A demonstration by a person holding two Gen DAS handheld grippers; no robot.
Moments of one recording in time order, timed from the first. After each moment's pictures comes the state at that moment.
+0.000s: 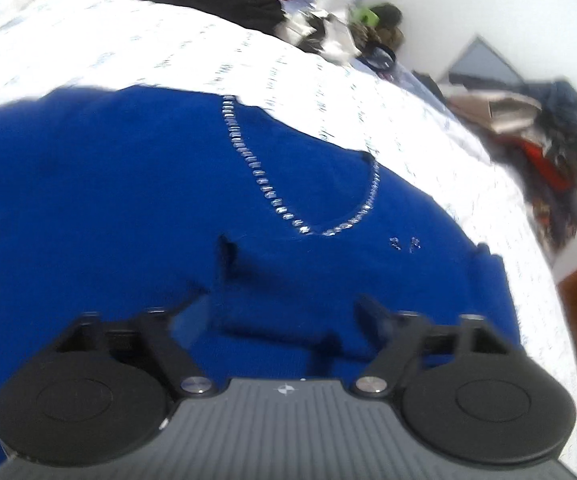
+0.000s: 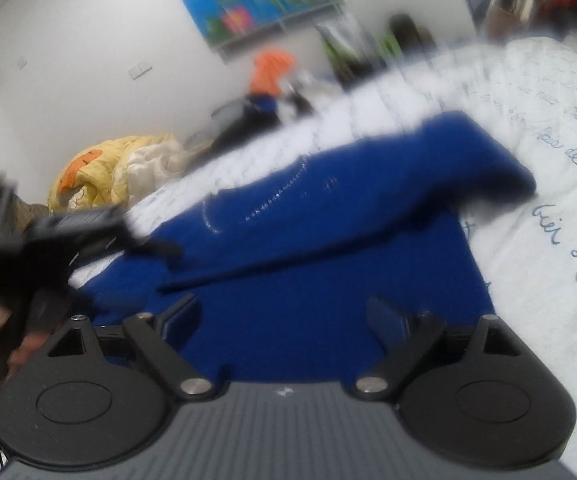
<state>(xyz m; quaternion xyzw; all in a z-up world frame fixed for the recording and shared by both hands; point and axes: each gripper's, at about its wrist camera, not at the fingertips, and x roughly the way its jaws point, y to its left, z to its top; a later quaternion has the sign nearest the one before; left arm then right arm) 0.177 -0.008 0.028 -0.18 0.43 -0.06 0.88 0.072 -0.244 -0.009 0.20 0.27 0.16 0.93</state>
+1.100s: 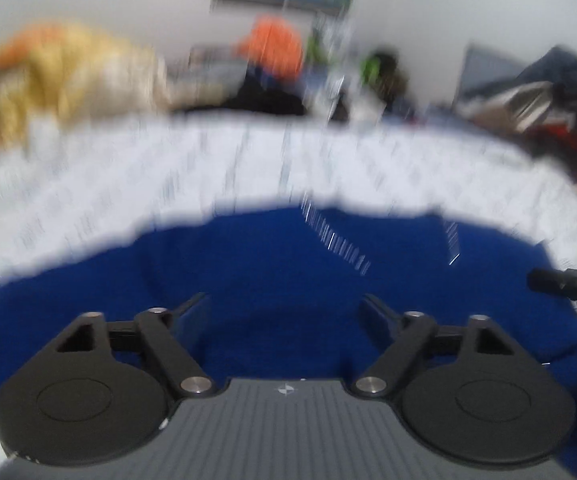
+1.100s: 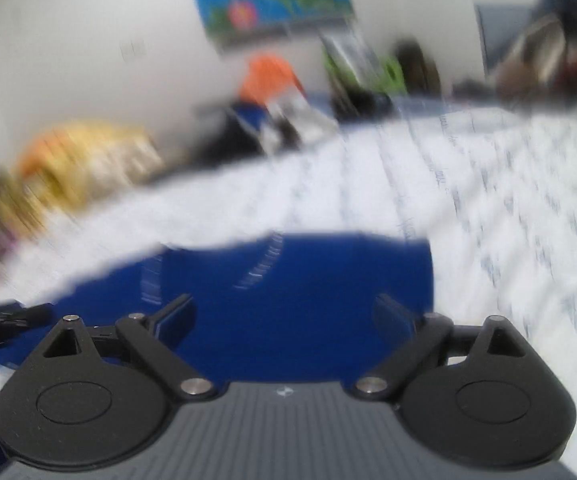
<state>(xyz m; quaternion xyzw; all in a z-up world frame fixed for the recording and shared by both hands) 0.187 0.041 0.043 -0.06 0.35 0.00 0.94 0.215 -0.224 0.031 0.05 0.31 0.11 0.94</state>
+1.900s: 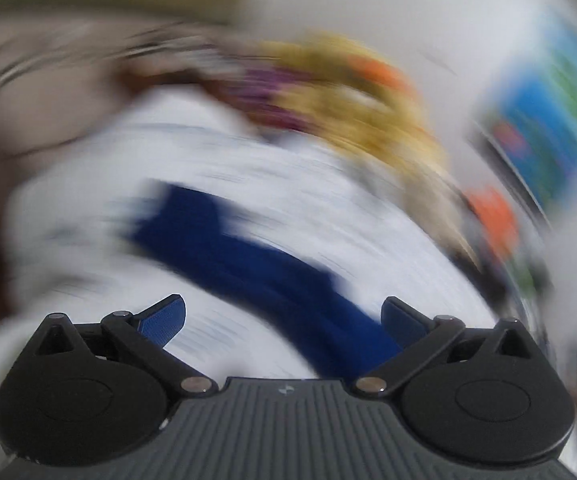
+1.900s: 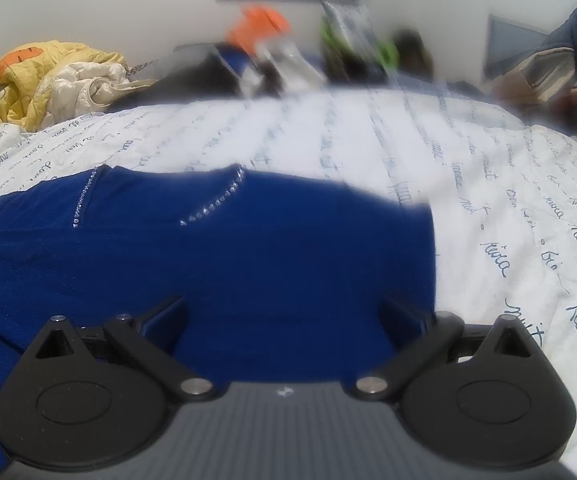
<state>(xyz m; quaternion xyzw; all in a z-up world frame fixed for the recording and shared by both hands) -0.016 0.363 0.031 -0.42 0.19 0.29 0.84 0.214 -0.215 -0.001 -0.01 0.32 0.08 0.94</state>
